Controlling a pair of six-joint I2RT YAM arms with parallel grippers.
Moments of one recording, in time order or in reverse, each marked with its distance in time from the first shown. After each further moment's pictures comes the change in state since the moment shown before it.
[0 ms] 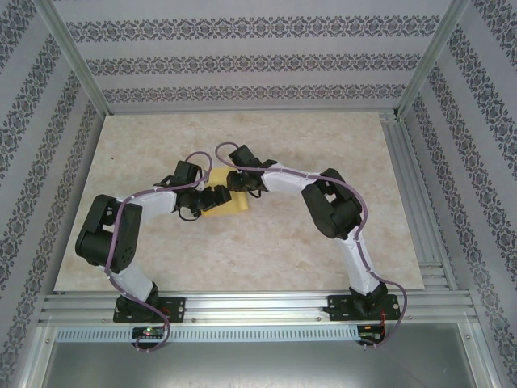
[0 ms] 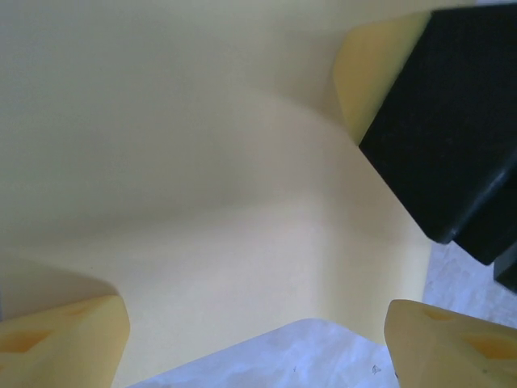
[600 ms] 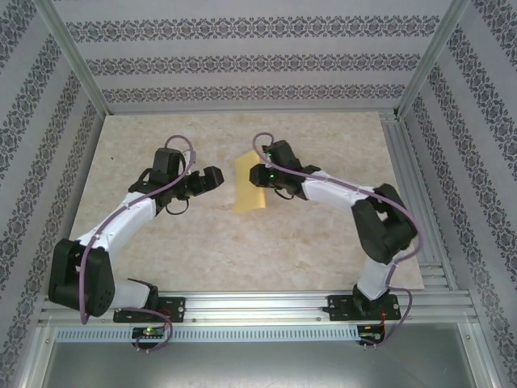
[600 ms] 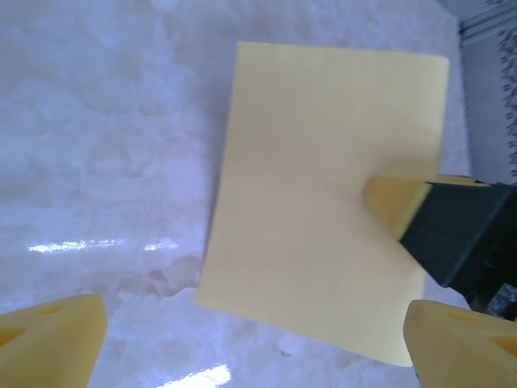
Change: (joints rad) left arm 0.041 -0.351 0.048 -0.123 -0.045 0.024; right arm -0.140 -0.490 -0.471 0.240 -0.171 0.061
